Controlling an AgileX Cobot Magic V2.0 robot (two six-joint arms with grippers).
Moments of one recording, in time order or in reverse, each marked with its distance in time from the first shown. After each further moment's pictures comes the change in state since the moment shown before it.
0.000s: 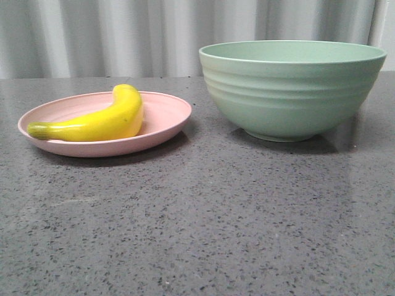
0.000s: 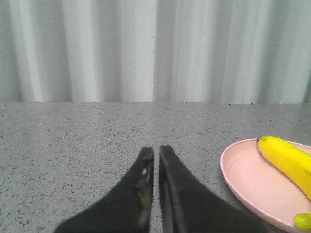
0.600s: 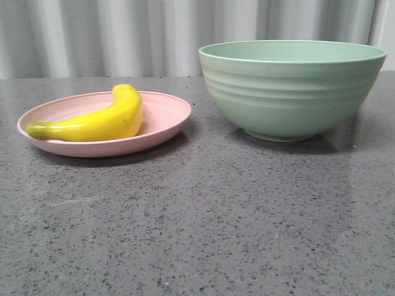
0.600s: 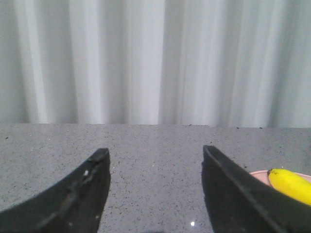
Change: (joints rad) left arm 0.000 0.151 -0.043 -0.003 -0.173 0.000; right arm 0.000 0.091 -0.062 0.109 0.023 0.000
